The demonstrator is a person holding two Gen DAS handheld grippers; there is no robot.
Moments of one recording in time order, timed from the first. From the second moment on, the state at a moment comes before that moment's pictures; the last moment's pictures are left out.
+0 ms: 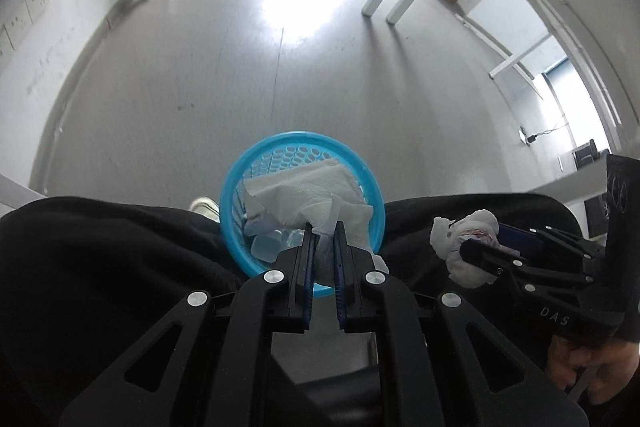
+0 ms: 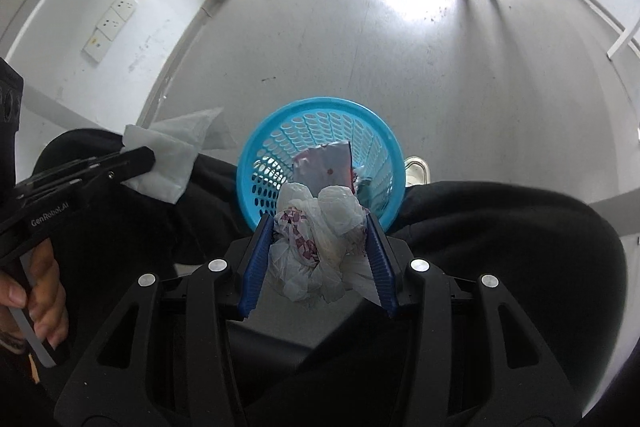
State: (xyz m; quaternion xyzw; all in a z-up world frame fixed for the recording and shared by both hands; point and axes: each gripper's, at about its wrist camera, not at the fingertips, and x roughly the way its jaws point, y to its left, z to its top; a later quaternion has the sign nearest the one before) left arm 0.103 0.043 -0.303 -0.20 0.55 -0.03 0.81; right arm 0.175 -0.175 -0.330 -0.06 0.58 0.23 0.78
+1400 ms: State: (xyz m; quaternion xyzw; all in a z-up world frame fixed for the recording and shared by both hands) left arm 0.230 0.051 -0.479 -0.32 0.71 0.02 0.63; right arm 0.287 -0.144 -0.527 -0.03 0.76 0.14 0.63
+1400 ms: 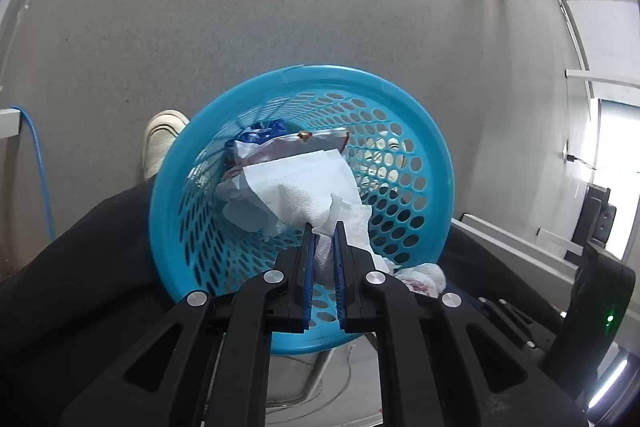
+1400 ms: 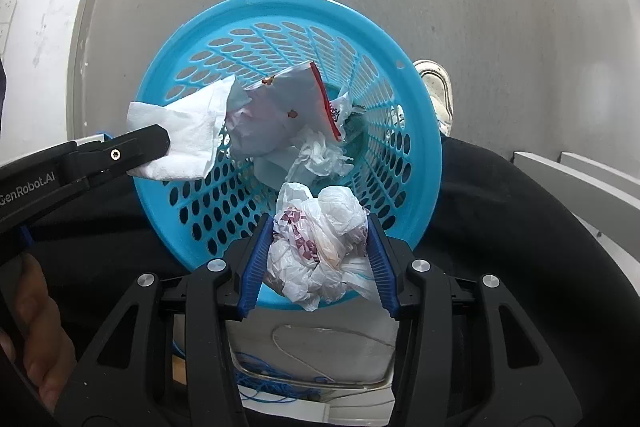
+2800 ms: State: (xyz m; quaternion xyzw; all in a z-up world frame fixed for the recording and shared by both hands) left arm 0.151 0.045 -0.310 -0.17 0.56 0.02 0.81; right arm 0.231 -0.163 -0.389 -0.07 0.61 0.16 0.78
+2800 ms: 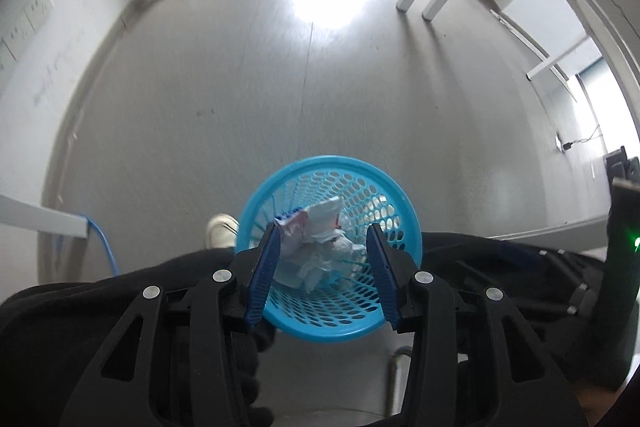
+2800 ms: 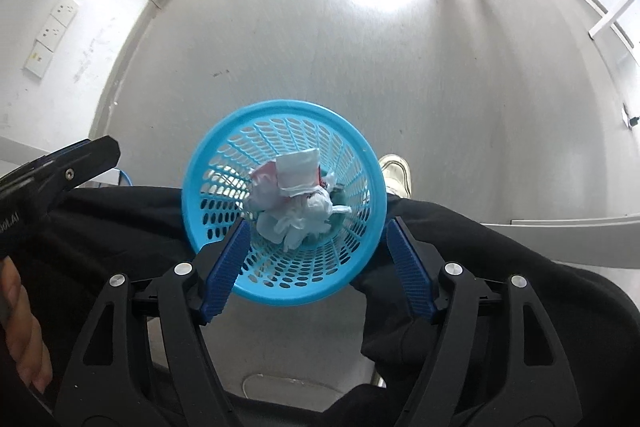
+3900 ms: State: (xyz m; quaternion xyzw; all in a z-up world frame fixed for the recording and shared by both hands) left arm 0.003 0.018 -0.176 -0.10 0.44 -0.07 0.89; right arm 0.093 -0.225 -0.243 -0.06 0.46 0.24 0.85
